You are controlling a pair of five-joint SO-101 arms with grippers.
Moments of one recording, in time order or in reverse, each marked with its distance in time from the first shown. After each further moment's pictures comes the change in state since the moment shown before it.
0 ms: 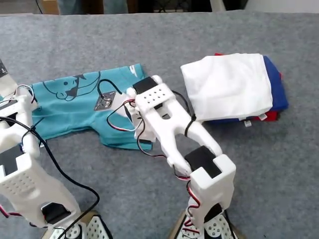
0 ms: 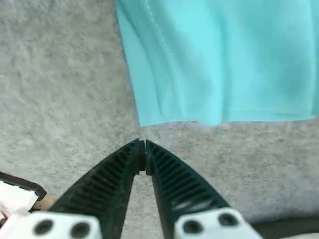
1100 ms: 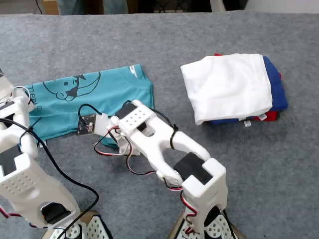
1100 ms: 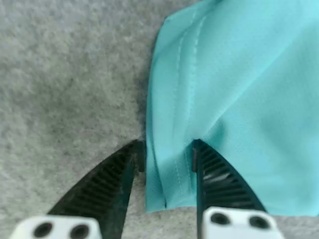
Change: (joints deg) left arm -1.6 0.0 0.0 0.0 0.0; right arm -9.8 3.6 12.3 -21.8 2.3
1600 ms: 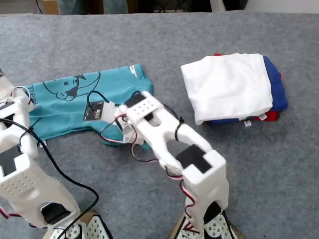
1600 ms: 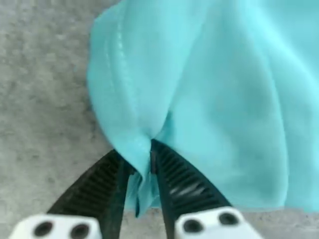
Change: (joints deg) left arm 0.0 0.0 0.0 0.0 0.0; right arm 6.1 3.3 -9.8 2.7 0.2
